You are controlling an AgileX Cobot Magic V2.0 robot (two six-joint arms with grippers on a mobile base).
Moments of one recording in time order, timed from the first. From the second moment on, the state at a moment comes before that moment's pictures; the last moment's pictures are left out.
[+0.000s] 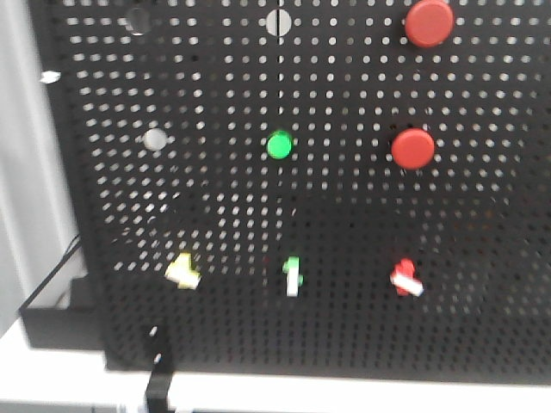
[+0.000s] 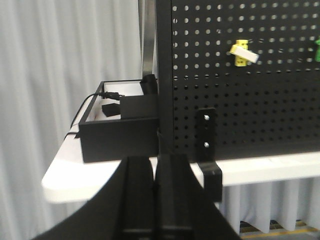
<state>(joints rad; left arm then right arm) -0.16 -0.01 0.03 -0.09 0.01 0.11 -0.09 -0.01 0.03 0.00 0.05 0.05</state>
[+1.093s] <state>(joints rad) -0.16 -0.01 0.03 -0.09 0.01 0.11 -0.09 -0.01 0.03 0.00 0.05 0.05</state>
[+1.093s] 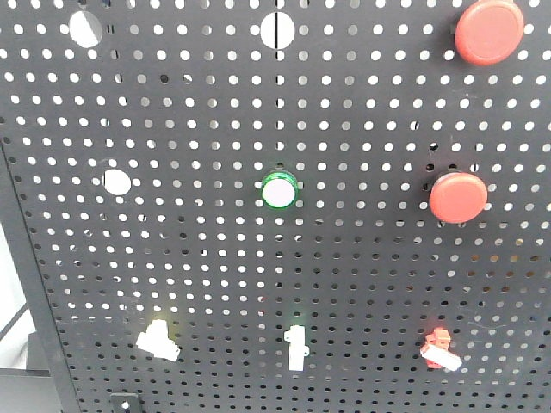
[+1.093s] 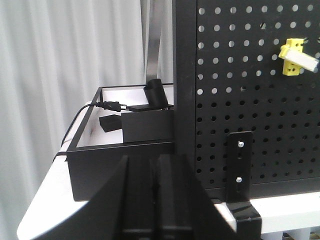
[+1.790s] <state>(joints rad) -0.16 -0.01 0.03 -0.11 -0.18 0.08 -0.09 -0.01 0.03 0.01 -0.10 0.06</state>
